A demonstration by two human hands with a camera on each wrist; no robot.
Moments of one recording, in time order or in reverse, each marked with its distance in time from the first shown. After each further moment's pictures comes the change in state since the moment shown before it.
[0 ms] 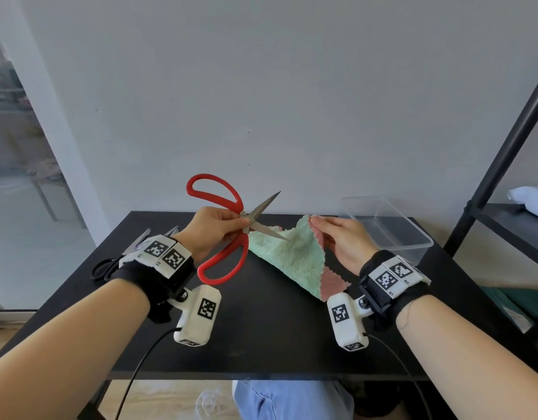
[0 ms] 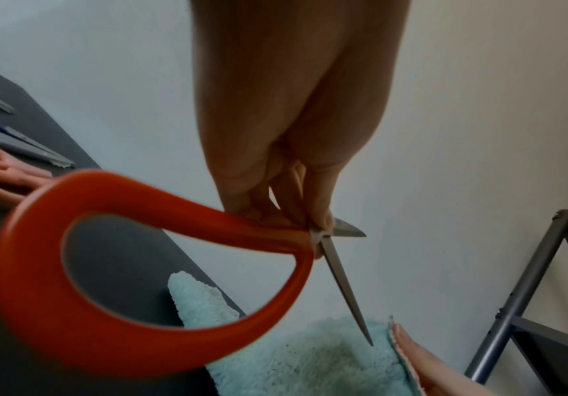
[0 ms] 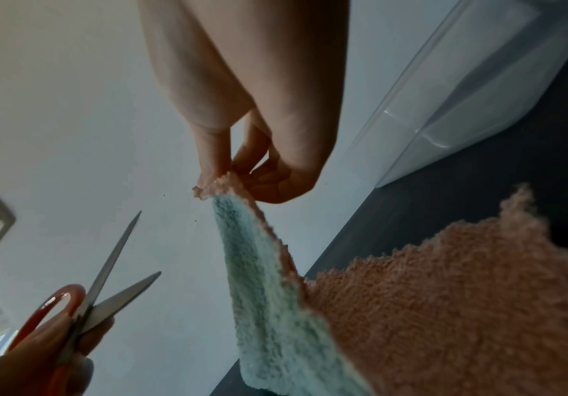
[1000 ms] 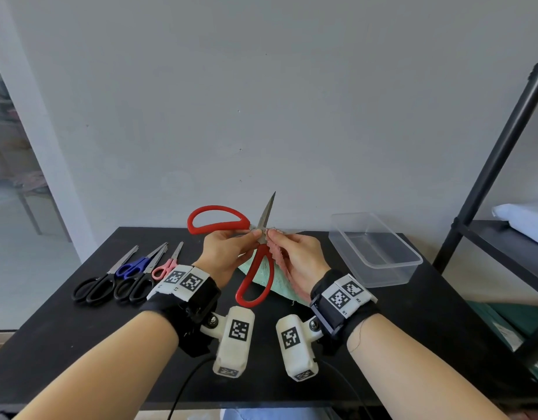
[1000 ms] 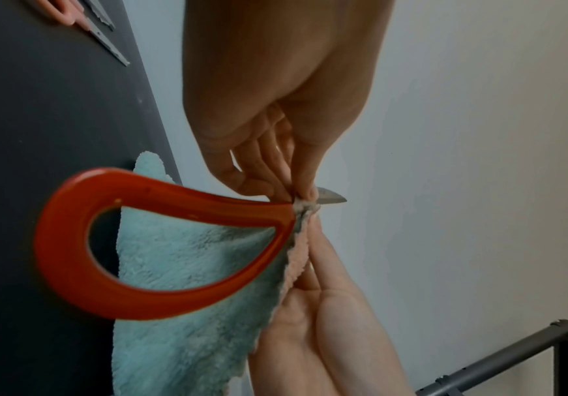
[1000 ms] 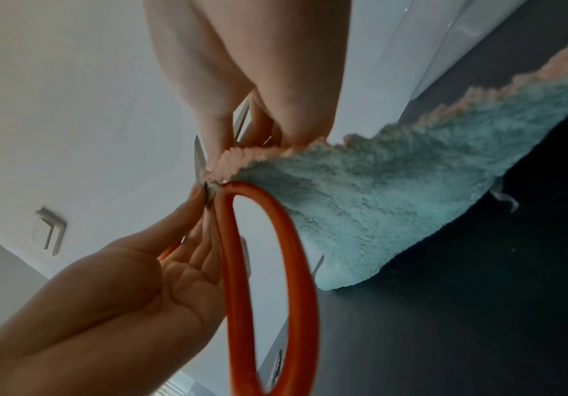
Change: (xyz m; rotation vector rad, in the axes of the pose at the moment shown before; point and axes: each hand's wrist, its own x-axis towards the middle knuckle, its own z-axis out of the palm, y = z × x) left_hand 0.011 -0.008 0.046 -0.471 0.088 -0.006; right_hand -0.008 0.013 0.056 0.167 -0.077 0.063
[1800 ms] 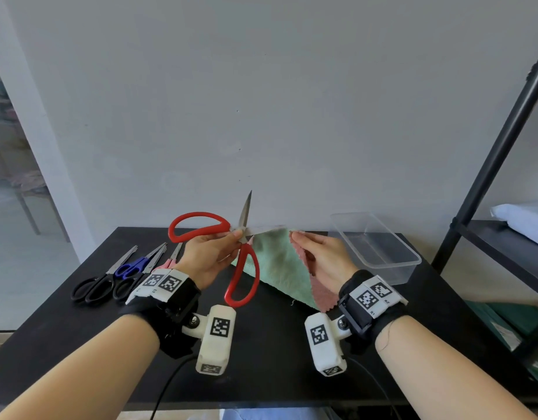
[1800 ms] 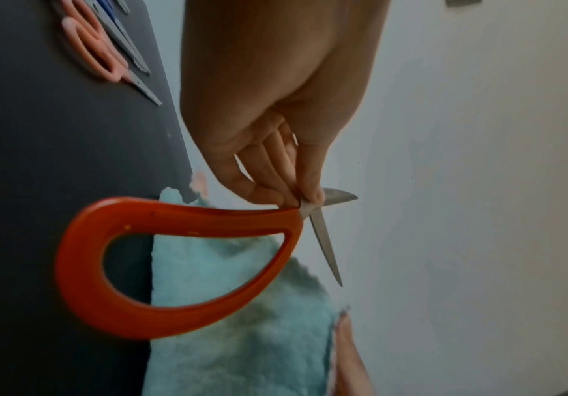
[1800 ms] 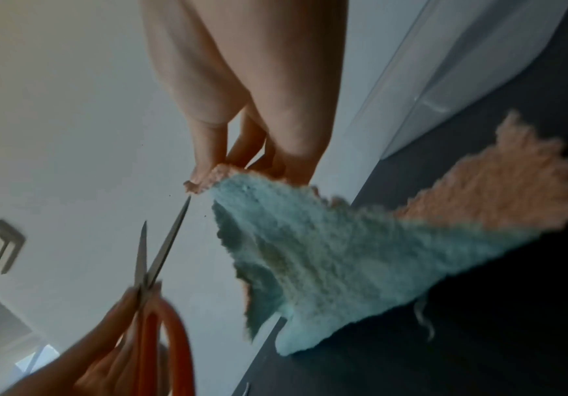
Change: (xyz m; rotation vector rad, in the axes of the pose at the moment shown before) left_hand 0.003 0.003 -0.026 -0.104 0.003 -0.074; right_hand 0.005 -0.018 -0.041 -0.038 0.049 -0.023
